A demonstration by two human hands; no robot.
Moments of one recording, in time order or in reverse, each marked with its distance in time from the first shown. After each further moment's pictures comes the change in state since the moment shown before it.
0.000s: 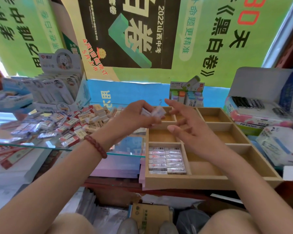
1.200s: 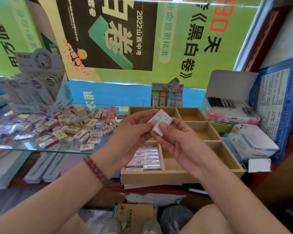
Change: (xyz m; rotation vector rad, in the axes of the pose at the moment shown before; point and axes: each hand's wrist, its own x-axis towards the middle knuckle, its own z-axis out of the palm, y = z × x) left_hand -0.039 0.024 0.066 -0.801 -0.023 -0.068; right_hand -0.036 -0.023 -0.015 1.259 0.158 0.517
